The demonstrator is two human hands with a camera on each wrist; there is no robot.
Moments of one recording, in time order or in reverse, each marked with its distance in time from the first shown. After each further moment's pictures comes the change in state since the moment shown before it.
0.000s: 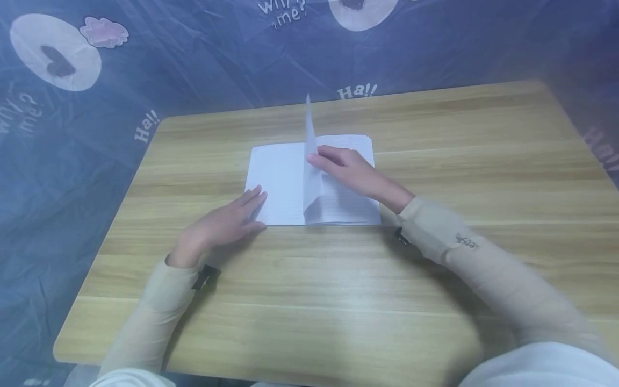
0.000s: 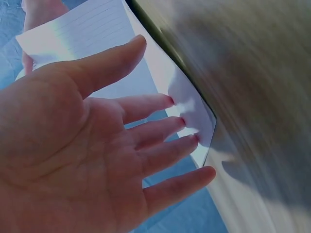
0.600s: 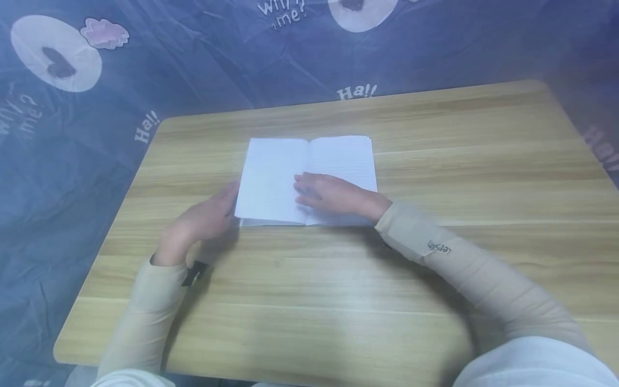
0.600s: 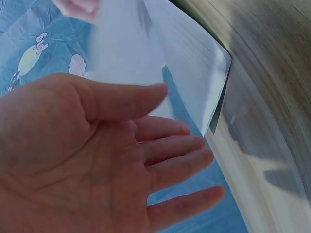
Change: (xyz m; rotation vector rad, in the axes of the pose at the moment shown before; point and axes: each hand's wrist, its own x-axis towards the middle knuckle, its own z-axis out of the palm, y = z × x) left_hand -0.012 -0.013 -0.018 0.016 0.021 -0.178; right_hand 0.009 0.011 0.037 -0.482 -0.296 -0.234
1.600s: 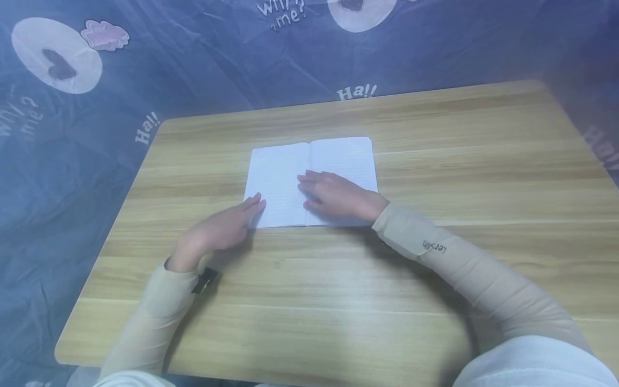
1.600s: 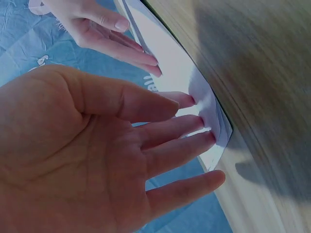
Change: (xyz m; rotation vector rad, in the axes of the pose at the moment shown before) left_hand 0.003 0.022 0.015 0.035 -0.116 0.138; right_hand -0.002 0.004 0.005 -0.191 0.022 -0.056
